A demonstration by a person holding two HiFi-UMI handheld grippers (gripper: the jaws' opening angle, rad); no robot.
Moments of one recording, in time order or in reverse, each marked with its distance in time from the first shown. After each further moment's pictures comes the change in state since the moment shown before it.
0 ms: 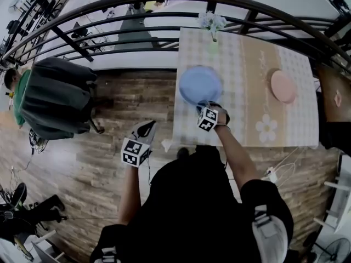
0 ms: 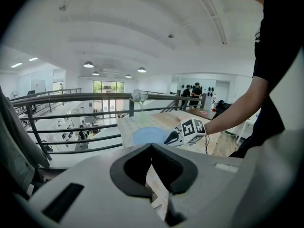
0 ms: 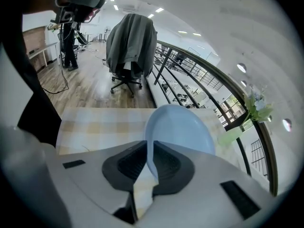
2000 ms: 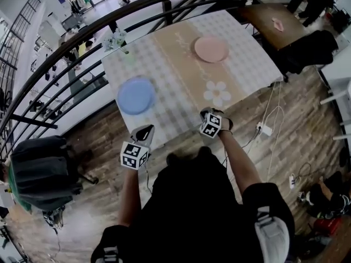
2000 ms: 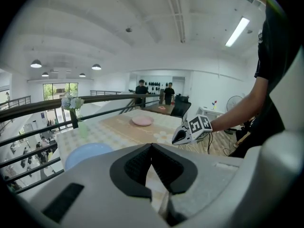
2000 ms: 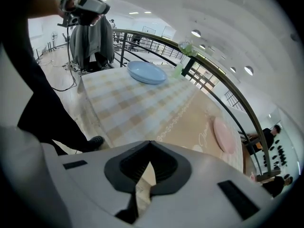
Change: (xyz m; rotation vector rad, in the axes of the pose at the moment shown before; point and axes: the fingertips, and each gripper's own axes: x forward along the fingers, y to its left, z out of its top) left arm 0.115 -0.225 0.052 0.232 0.041 -0.470; right arm -0.193 0.060 -0.289 0.486 0.226 -0.167
